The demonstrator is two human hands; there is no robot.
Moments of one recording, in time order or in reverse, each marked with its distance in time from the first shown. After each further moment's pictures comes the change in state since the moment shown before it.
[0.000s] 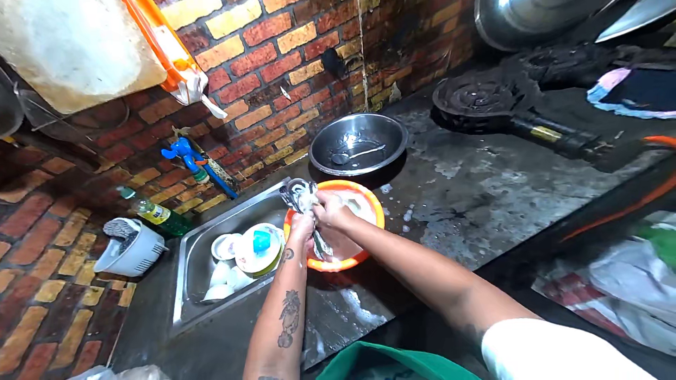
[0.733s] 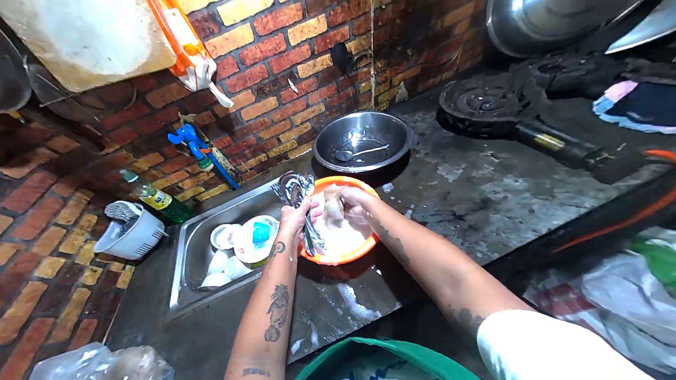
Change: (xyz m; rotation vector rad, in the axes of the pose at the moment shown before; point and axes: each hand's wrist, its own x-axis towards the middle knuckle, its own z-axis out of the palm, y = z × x) left_hand -0.002 0.010 -0.019 -0.029 0.032 0.009; right_hand 0.026 0.062 -0.010 0.755 -0.128 0.447
